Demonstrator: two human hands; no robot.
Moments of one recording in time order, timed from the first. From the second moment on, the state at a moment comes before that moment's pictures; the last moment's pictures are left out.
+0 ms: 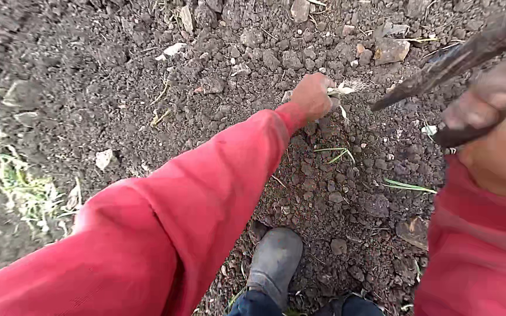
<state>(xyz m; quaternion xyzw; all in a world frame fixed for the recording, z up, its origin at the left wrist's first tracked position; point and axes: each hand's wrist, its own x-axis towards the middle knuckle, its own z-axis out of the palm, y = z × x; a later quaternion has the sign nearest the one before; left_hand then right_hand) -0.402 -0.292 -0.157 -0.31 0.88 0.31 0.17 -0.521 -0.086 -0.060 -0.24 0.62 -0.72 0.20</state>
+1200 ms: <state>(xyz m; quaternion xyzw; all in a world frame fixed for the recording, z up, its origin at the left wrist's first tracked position) -0.262 -0.158 -0.081 -0.16 0.95 0.26 0.03 -0.287 0.105 -0.092 -0.19 0.77 -0.57 0.20</state>
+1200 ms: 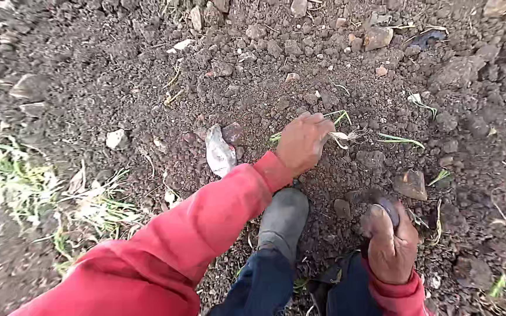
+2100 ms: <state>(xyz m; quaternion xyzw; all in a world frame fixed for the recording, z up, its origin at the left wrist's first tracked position) -0.236 -0.138 -0.098 -0.16 0.92 0.34 0.13 -0.348 0.081 -0.003 -0.23 0.65 -0.70 0.19</state>
